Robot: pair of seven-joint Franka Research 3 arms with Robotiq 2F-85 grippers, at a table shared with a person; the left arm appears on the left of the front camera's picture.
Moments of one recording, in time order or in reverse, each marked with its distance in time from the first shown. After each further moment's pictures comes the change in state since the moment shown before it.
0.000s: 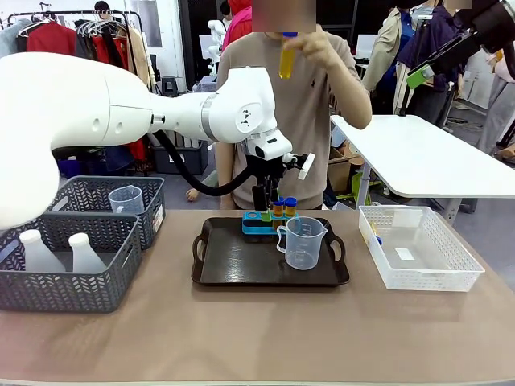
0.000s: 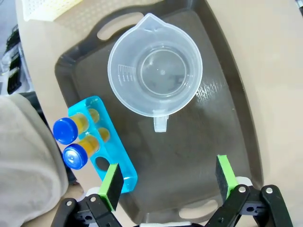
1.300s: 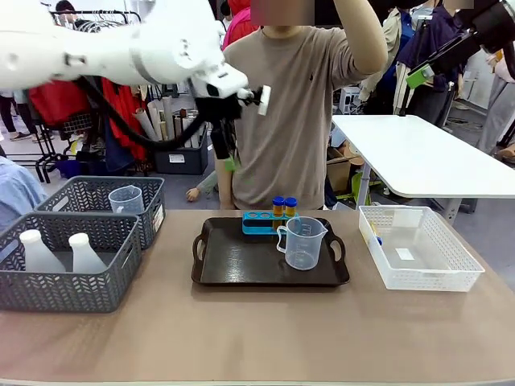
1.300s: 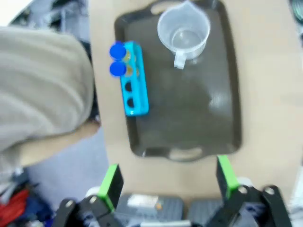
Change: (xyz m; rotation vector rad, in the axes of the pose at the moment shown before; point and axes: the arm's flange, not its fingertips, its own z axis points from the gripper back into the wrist) left arm -0.072 -0.052 0.159 0.172 -0.027 0.262; right arm 0.000 0.000 0.000 0.000 0.000 0.000
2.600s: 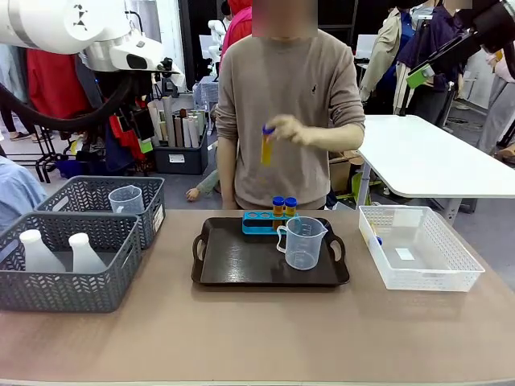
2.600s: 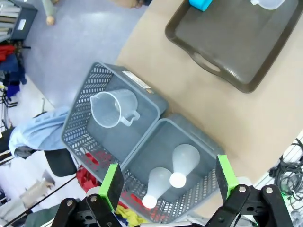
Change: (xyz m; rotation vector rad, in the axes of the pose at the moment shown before) left arm -0.132 -0.051 0.095 0.213 0.197 0.660; right arm 0.000 0.000 0.000 0.000 0.000 0.000
